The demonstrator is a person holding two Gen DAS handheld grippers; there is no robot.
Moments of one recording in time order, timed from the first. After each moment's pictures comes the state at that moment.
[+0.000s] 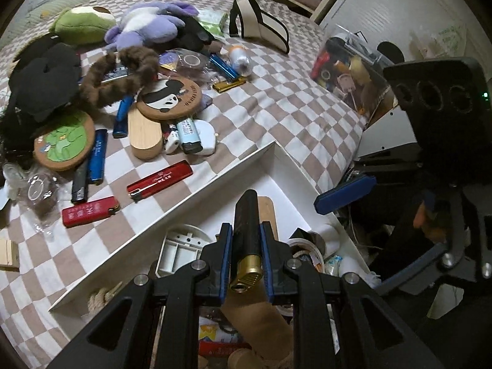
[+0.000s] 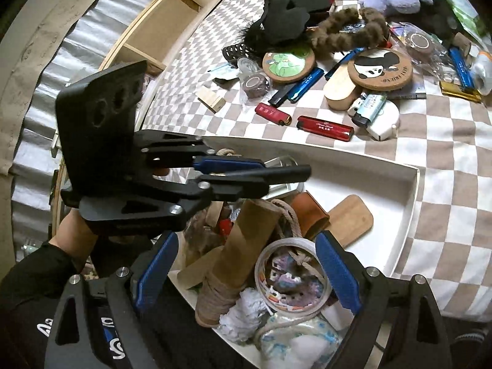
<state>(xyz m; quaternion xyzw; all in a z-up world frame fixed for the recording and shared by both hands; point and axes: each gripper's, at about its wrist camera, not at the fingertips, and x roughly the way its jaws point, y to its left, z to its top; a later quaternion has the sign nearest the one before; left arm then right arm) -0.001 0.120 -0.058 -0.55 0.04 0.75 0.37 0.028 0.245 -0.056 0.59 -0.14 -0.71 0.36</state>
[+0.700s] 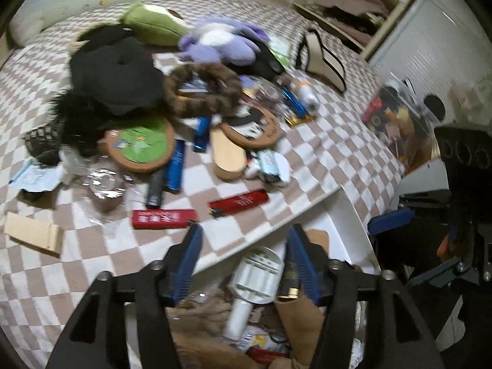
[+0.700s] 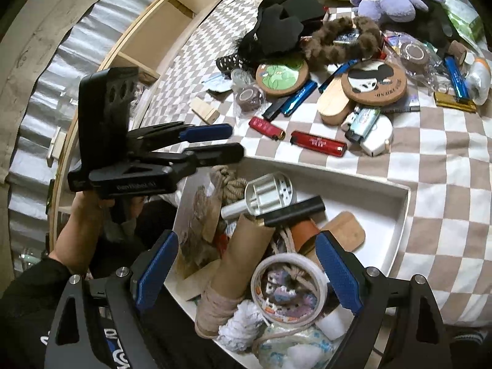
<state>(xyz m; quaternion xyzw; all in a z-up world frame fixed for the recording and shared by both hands) -0.043 0.049 -0.042 -0.53 -0.02 0.81 0.26 0.008 0.245 -0.051 0.59 -0.14 -0.72 0.34</state>
